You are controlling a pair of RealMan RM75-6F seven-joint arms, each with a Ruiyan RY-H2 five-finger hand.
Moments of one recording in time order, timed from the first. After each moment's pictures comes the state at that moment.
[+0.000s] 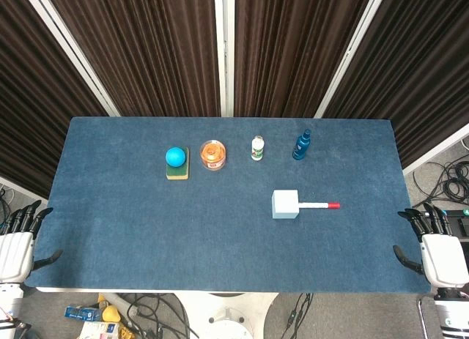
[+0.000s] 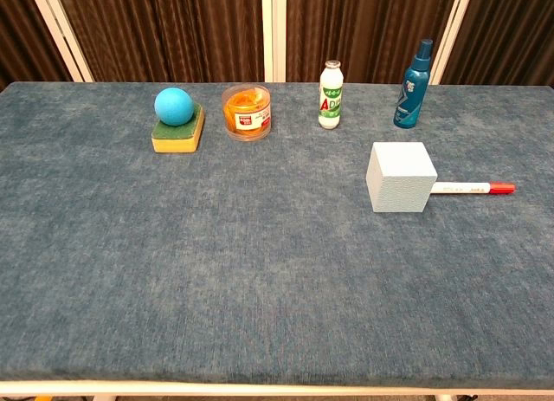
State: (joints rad) left arm -0.04 -1.22 -0.05 -1.52 1.45 1.50 0.01; right arm 0.05 -1.09 0.05 -1.67 -1.51 1.49 -0.01
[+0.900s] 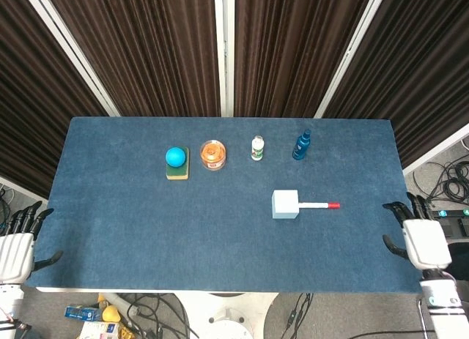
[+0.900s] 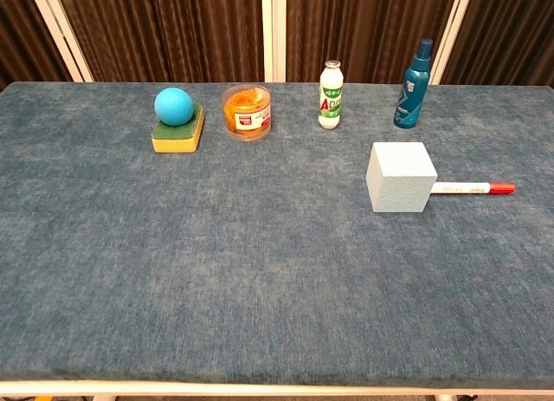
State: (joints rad) left arm -0.03 -1.23 -0.04 -1.52 1.45 1.50 0.00; right arm 0.17 -1.13 0.11 -1.64 -1.42 1.31 -0.15
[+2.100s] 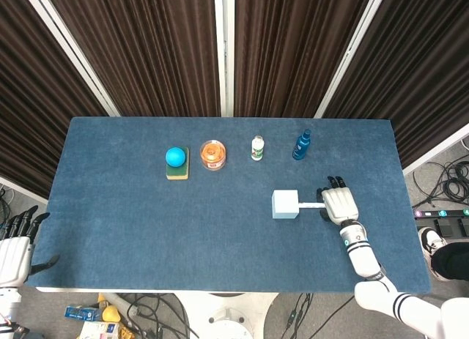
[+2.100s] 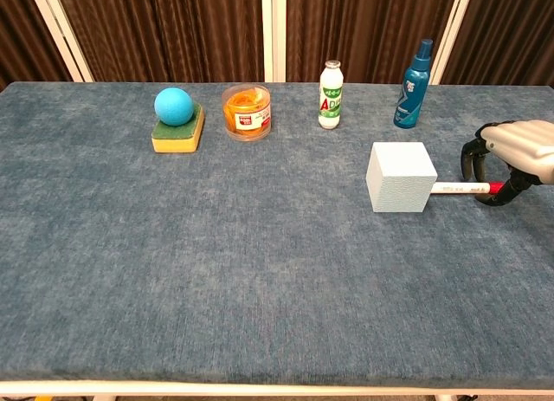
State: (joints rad) left arm -0.02 -1.24 -0.04 -1.51 1.43 1.49 -0.02; right arm 0.55 -1.66 0.16 -1.07 -1.18 0.92 -0.33
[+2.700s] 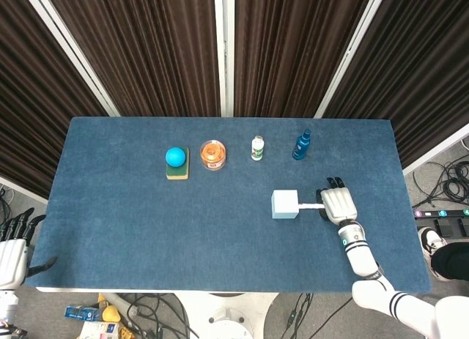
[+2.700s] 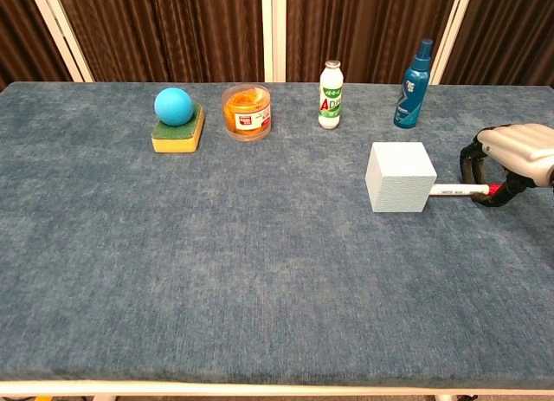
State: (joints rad) left arm 0.00 -1.25 -0.03 -1.47 1.43 1.50 -0.05; right arm 0.56 -1.68 0.16 -1.05 -1.16 0.92 -0.34
